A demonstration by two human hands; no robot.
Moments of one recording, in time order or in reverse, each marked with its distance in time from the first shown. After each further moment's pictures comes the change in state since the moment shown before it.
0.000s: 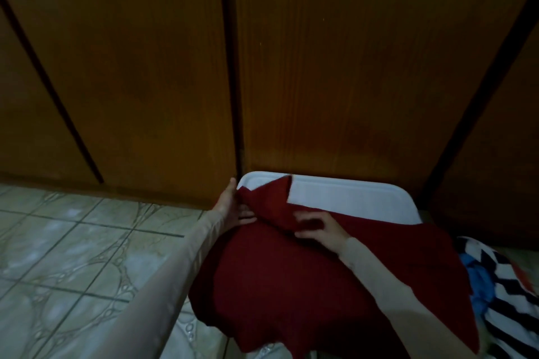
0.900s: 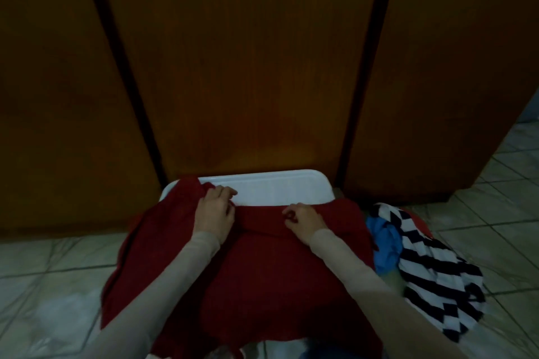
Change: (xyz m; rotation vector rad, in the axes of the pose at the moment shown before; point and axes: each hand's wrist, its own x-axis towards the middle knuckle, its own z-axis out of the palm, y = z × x) left_hand 0.011 -0.057 0.103 1.409 0.264 1.008; right_hand -0.048 0.046 -0.080 -0.656 0.370 0.140
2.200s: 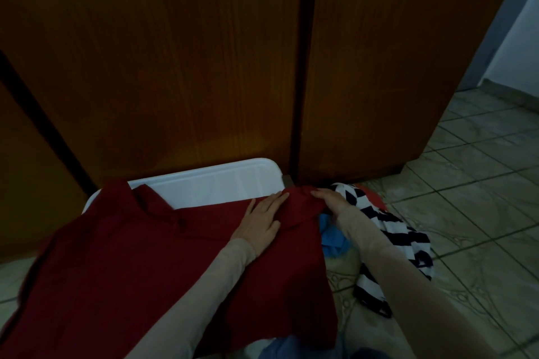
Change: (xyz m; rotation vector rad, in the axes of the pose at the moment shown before) left_hand 0.000 0.143 0.091 -0.213 -0.479 0.361; right_hand 0.009 0.137 -0.065 1.142 0.147 0.665
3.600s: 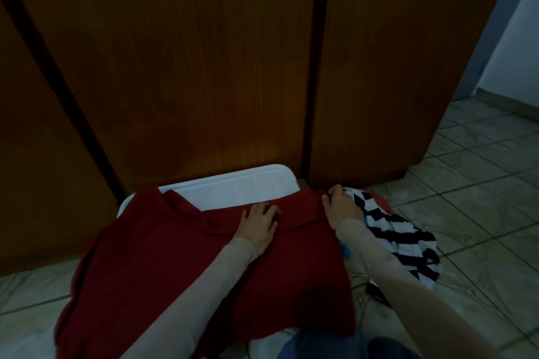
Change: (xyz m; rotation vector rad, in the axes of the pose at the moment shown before) left_hand -0.034 -0.017 -0.033 0.080 -0.083 -0.157; right_hand -0.057 0.015 0.024 -1.041 0.358 -0.488
